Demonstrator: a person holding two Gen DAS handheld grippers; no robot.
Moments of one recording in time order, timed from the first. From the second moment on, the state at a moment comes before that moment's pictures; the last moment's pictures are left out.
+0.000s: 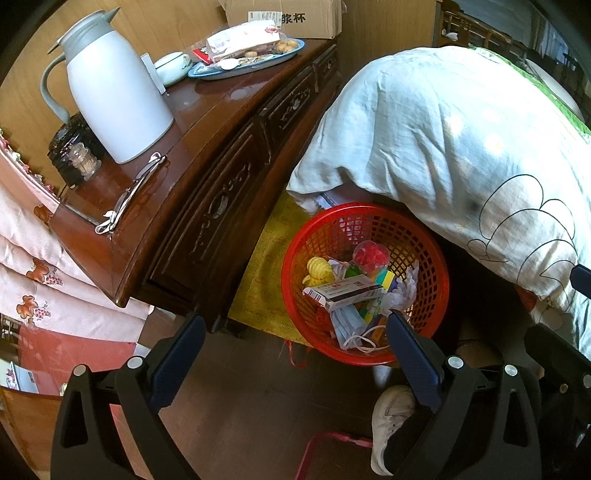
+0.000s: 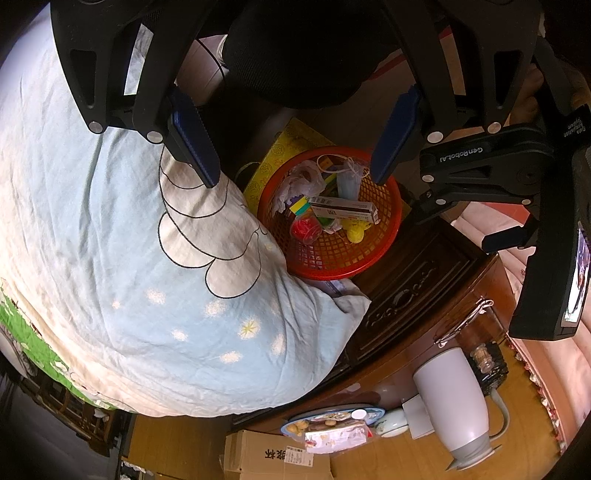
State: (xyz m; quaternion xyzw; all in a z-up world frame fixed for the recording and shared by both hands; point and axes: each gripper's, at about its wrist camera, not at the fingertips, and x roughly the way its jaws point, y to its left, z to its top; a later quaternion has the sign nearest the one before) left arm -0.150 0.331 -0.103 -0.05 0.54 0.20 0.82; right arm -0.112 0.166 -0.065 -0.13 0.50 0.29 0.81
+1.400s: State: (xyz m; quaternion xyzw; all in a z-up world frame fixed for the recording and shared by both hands) left arm -0.149 0.330 -0.101 -0.04 0.54 0.19 0.82; right arm -0.110 0.163 -0.064 -0.12 0.50 0.29 0.81
